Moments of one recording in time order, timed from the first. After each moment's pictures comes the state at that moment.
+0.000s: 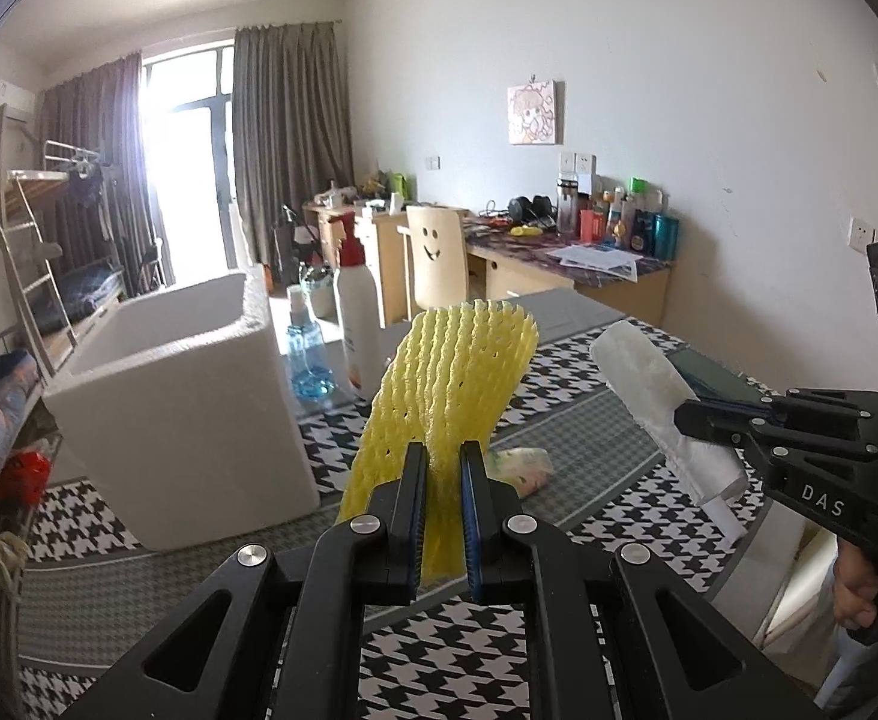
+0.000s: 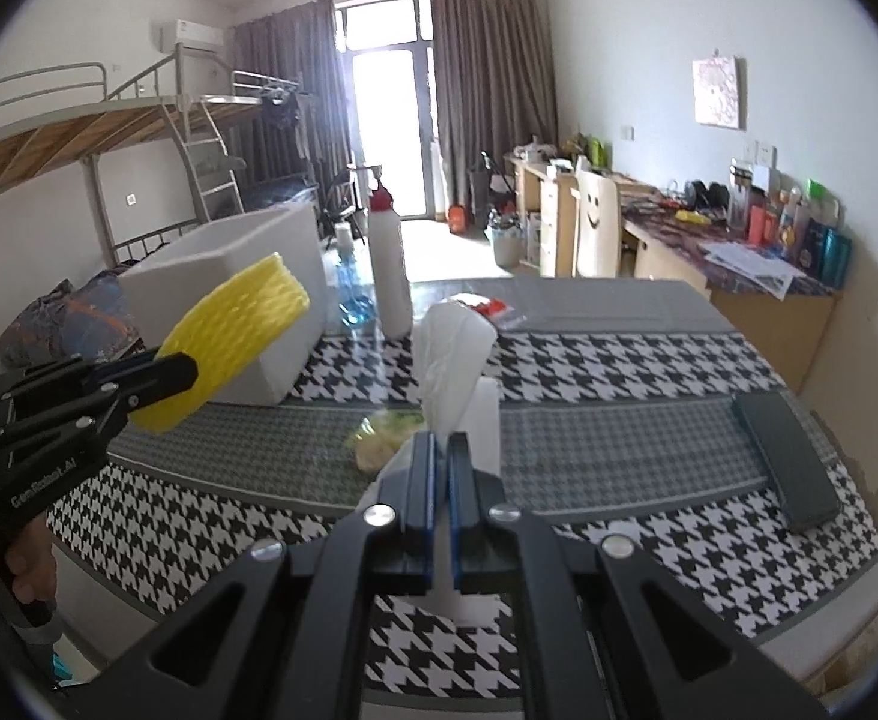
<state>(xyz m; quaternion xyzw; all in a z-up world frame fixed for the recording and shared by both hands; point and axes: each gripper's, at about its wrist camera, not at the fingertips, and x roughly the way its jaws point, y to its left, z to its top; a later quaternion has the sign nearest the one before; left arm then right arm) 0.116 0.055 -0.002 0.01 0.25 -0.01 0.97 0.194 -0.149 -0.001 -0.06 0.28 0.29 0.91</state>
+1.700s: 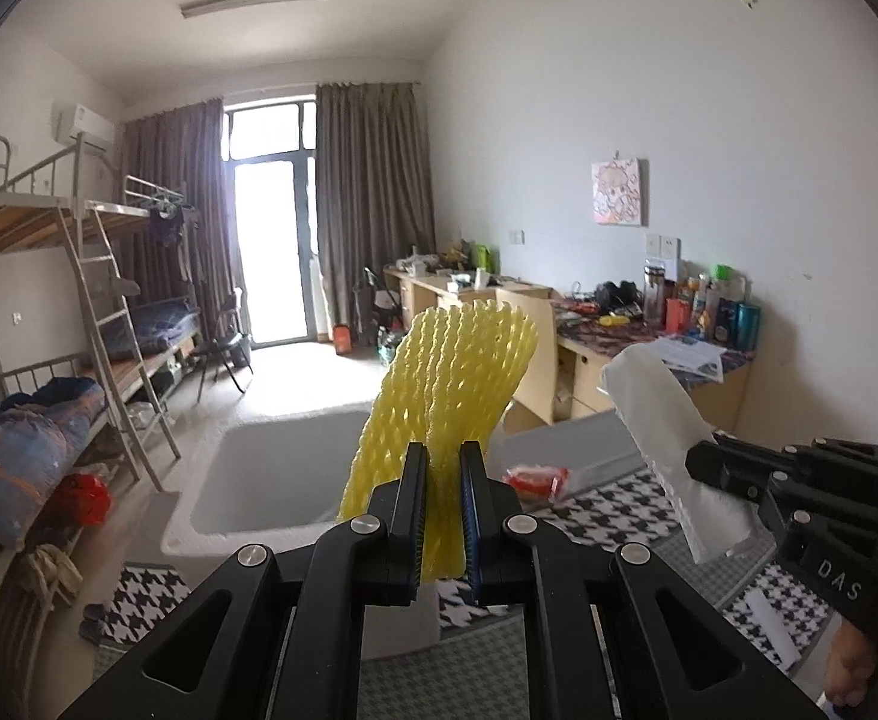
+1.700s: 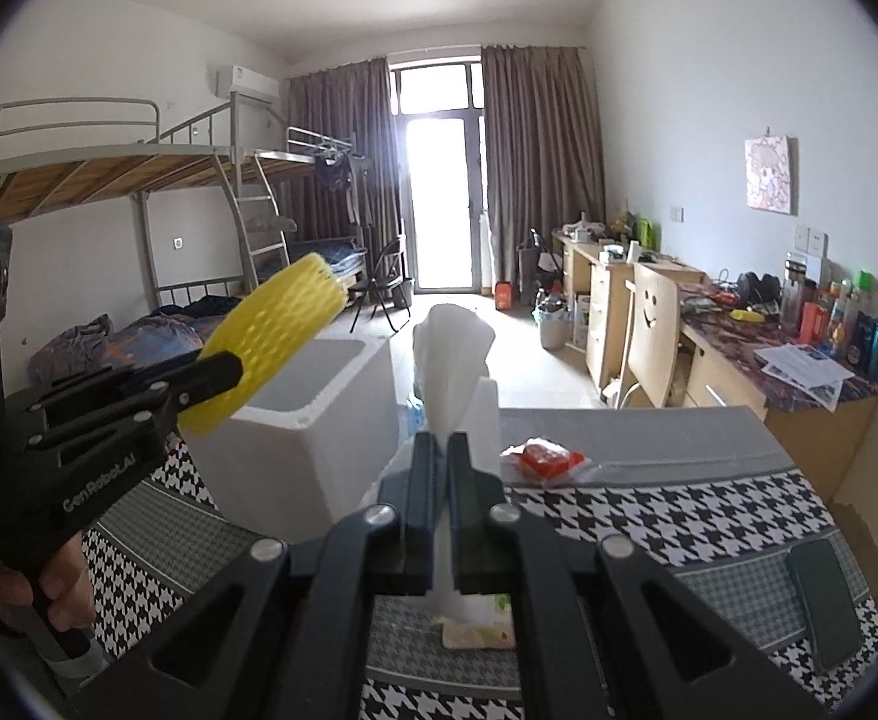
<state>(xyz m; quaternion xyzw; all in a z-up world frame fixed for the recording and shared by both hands) 0.146 0.116 0.073 0.00 0.16 0.09 0.98 0.225 -0.086 0.064 -0.05 0.18 0.35 0.92</state>
